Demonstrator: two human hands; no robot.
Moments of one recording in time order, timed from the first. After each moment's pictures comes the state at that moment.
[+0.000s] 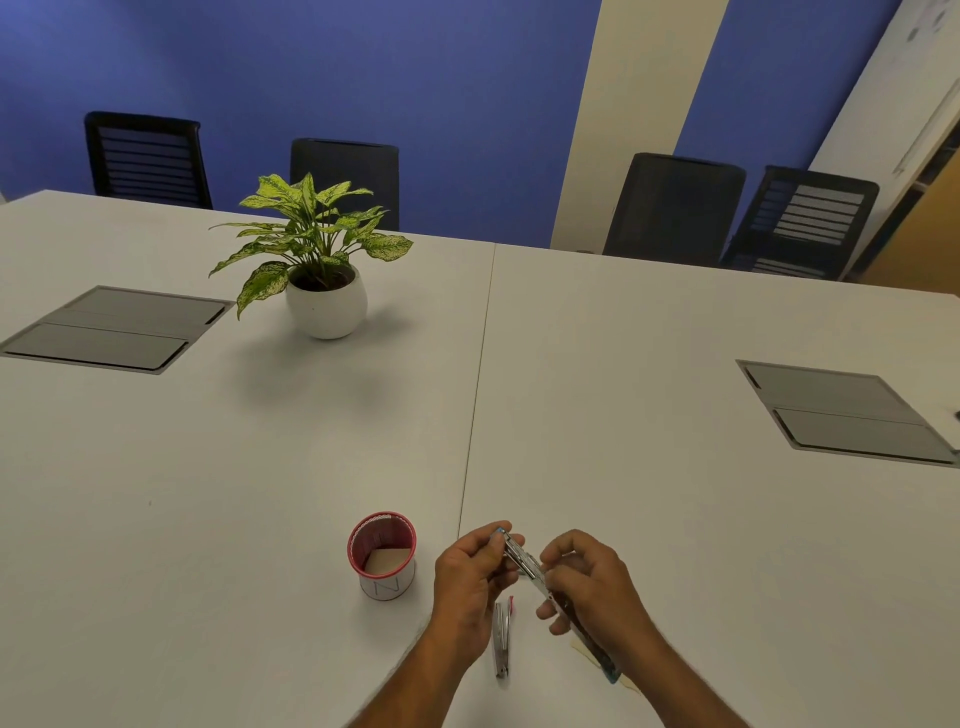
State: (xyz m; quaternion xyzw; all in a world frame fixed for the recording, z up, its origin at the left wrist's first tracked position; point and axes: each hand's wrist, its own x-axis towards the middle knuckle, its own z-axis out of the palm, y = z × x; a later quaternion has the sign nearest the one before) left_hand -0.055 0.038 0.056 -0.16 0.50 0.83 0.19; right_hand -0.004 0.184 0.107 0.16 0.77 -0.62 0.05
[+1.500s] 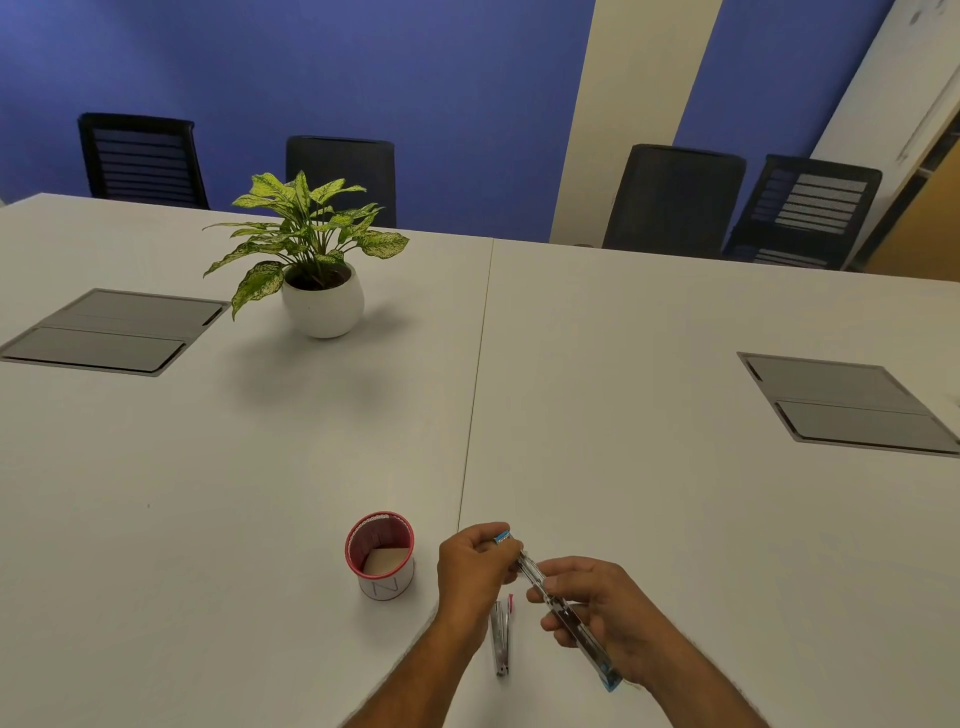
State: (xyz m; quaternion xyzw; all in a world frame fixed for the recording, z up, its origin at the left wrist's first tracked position) left_hand -0.060 0.050 0.066 -0.16 0.67 0.71 0.14; right_hand -0.004 0.204 0.100 0.24 0.63 -0.71 0.21
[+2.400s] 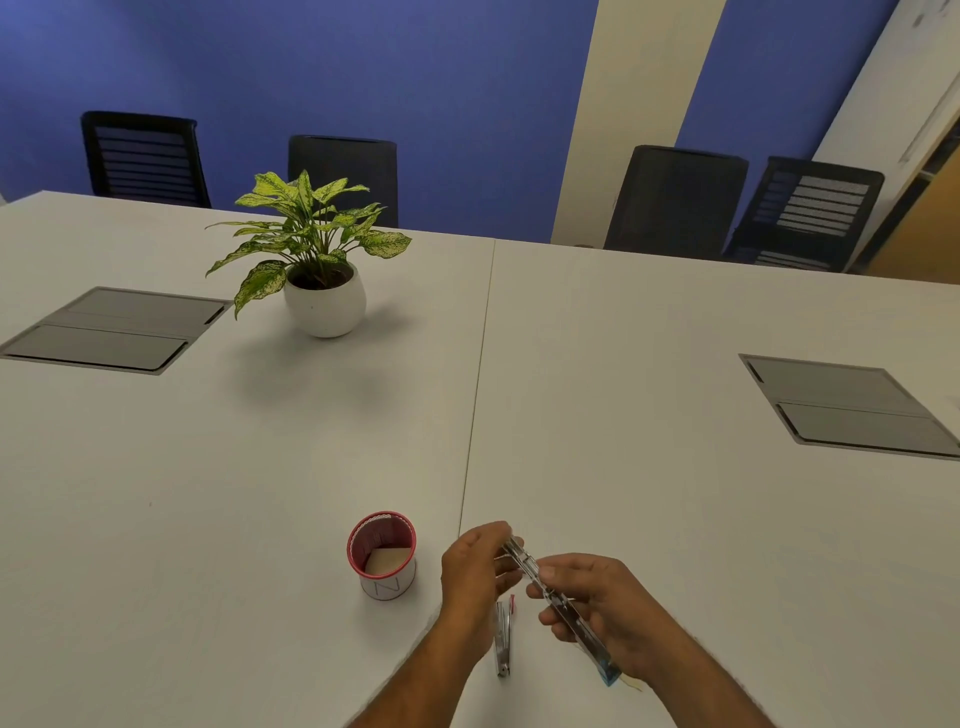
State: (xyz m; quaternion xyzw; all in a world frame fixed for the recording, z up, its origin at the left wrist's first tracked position) left_hand -0.059 0.050 0.065 -0.22 0.52 0.80 0.20; right_hand -0.005 0.199 0.111 0.23 0.62 -0.72 0.21
